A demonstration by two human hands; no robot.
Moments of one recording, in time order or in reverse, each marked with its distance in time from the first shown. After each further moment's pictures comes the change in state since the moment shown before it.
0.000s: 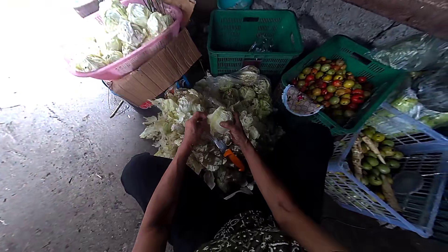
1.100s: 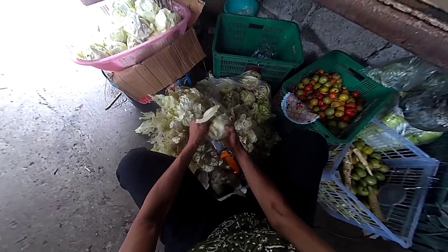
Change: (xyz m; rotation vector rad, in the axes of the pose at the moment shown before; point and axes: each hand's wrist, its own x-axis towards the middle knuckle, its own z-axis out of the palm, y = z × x) left_hand -0.002 0.008 0.027 -0.235 0.145 -0.455; right_hand -0.009 0.021 0.013 0.316 -0.106 0.050
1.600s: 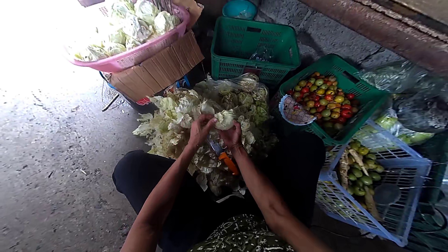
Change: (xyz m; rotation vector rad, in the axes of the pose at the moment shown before) left_hand 0.000 0.004 0.003 0.059 -0.064 0.352; right_hand 0.012 -0.013 0.005 0.426 0.071 -0.038
